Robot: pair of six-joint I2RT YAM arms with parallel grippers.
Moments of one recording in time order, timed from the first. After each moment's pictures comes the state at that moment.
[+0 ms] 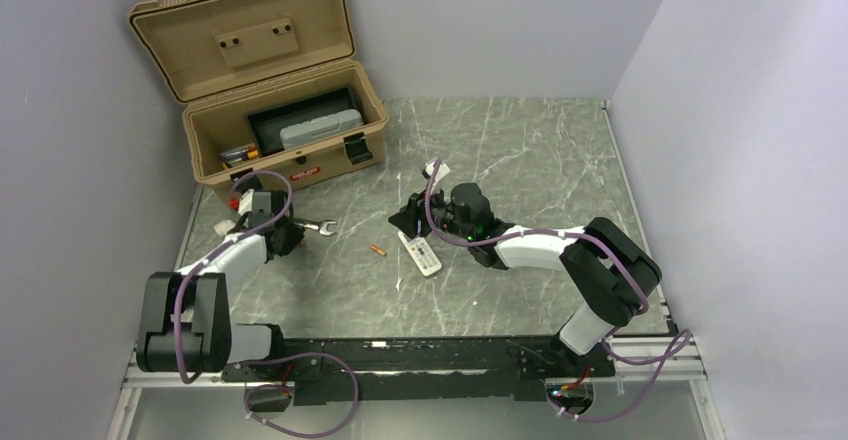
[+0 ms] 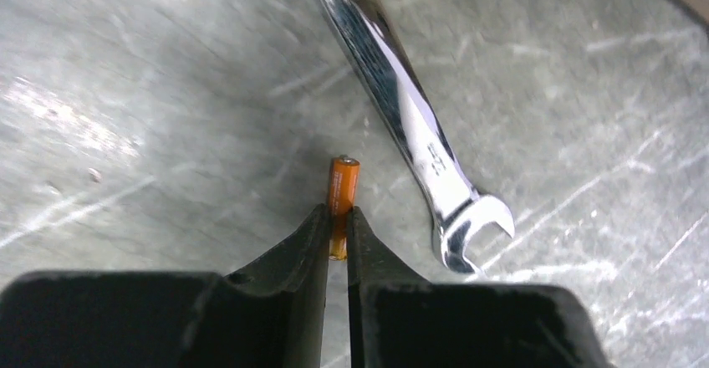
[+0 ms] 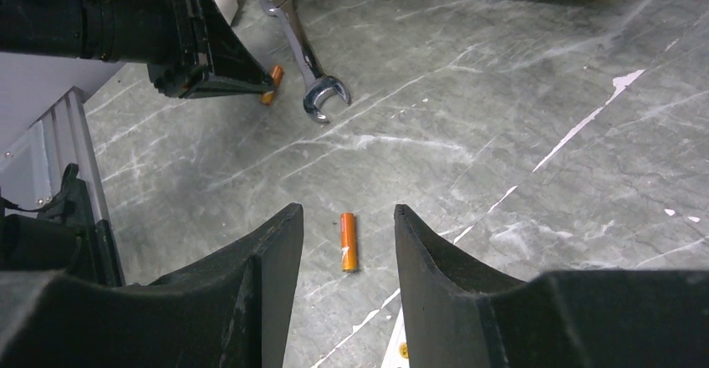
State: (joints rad) left arm -0.01 1.31 0.54 -0.19 -0.14 -0.86; right arm 0.77 1.61 0.71 0.69 -0.27 0.34
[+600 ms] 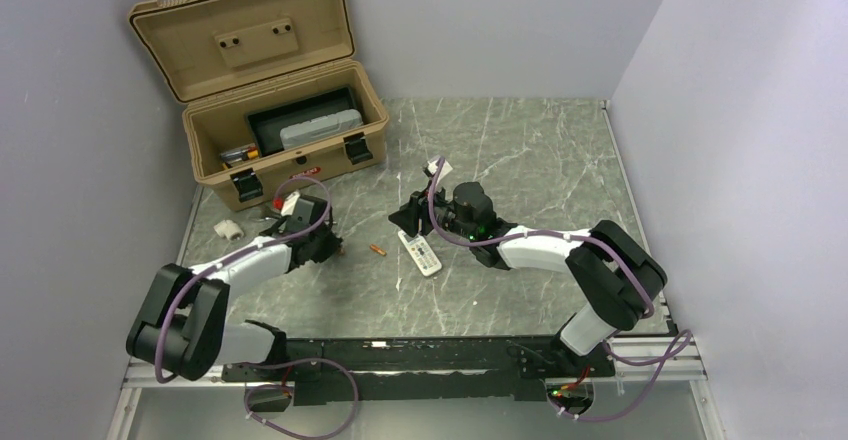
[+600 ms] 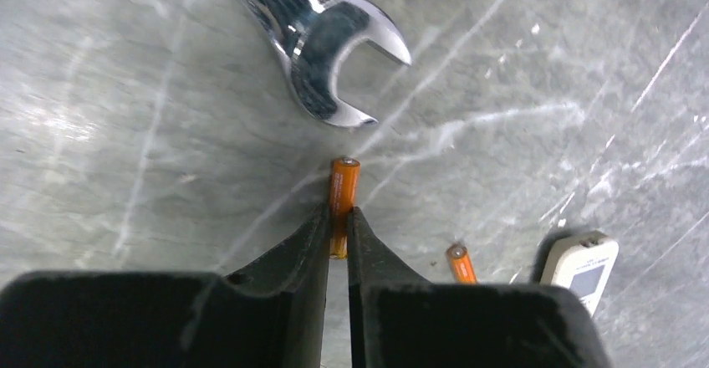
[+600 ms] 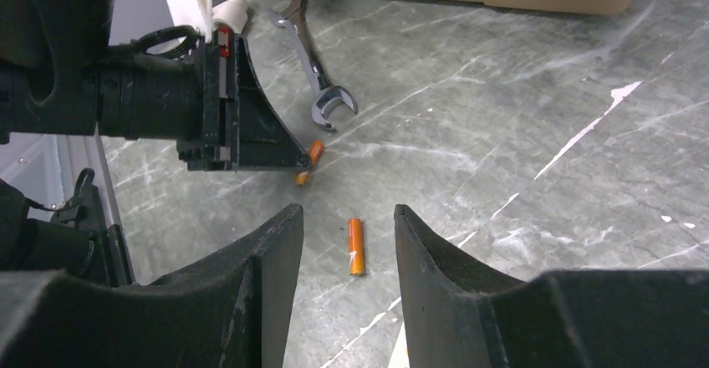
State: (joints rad) left arm -0.34 1.30 0.52 -0.19 -0.13 -0.99; right arm 0.77 1.58 0.71 0.68 -0.27 0.35
